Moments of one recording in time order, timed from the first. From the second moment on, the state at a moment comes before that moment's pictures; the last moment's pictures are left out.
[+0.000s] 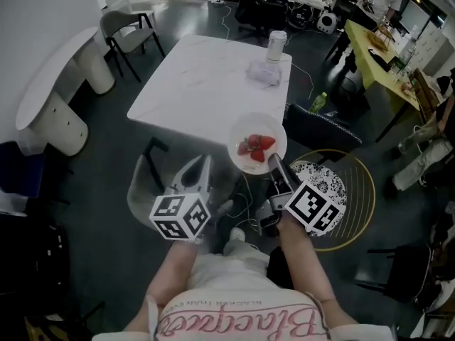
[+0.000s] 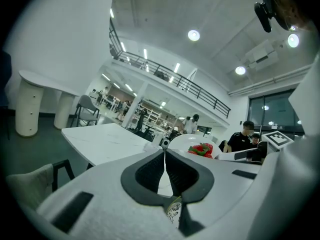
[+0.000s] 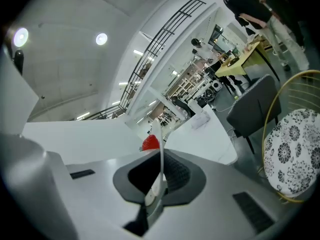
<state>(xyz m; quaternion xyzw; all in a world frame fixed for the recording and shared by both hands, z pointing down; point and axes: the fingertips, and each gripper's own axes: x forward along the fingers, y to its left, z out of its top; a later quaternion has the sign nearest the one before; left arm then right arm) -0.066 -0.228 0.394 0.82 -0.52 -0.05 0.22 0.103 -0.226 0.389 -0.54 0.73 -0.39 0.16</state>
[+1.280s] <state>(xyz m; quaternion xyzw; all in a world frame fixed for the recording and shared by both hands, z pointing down) -0.040 -0.444 0.481 0.83 -0.50 0.02 0.26 0.106 -0.488 0.529 -0.52 0.68 -0.51 0.08</state>
